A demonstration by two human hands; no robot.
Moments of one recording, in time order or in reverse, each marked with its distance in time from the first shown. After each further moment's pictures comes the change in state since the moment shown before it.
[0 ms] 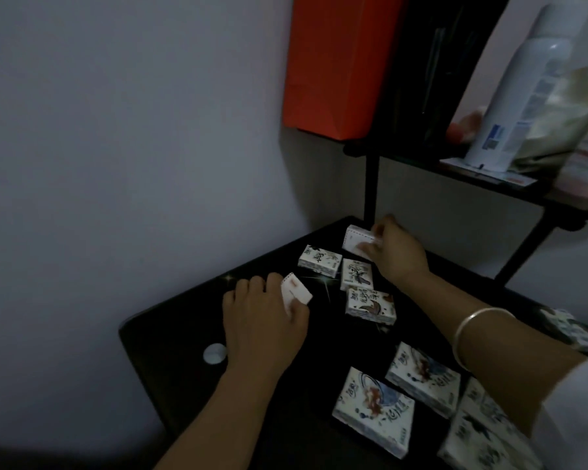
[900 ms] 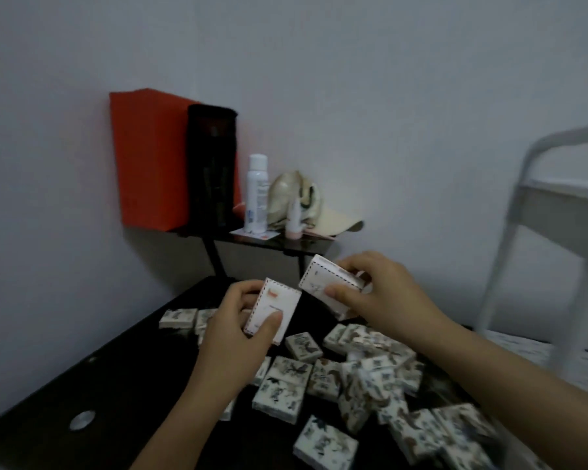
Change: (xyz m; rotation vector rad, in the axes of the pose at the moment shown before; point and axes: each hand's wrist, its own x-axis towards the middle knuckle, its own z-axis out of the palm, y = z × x) left_hand -0.079 0.157 -0.129 -1.117 -0.356 0.311; right_hand -0.255 0.002 -0.279 0.058 0.222 0.001
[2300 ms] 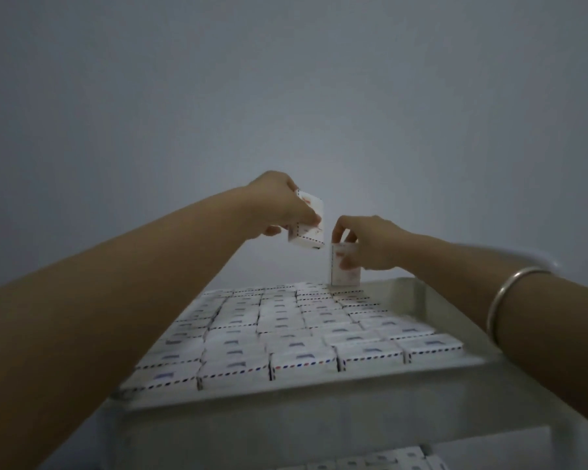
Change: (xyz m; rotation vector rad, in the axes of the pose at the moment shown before) left_hand 0.131 0.382 0.379 0.215 -0.546 0.248; right_hand -0.009 0.213 -0.410 -0.566 0.064 0.439
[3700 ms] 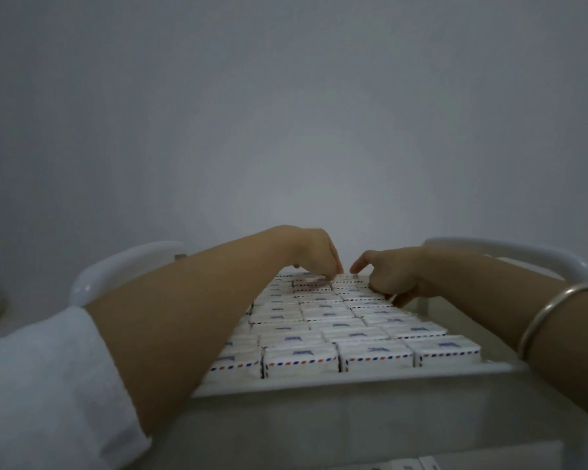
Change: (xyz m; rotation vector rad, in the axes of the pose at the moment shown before) left_hand 0.035 -0.033 0.076 0.458 -0.435 0.059; right_hand -0.020 0.008 0.026 0.346 -0.317 0.354
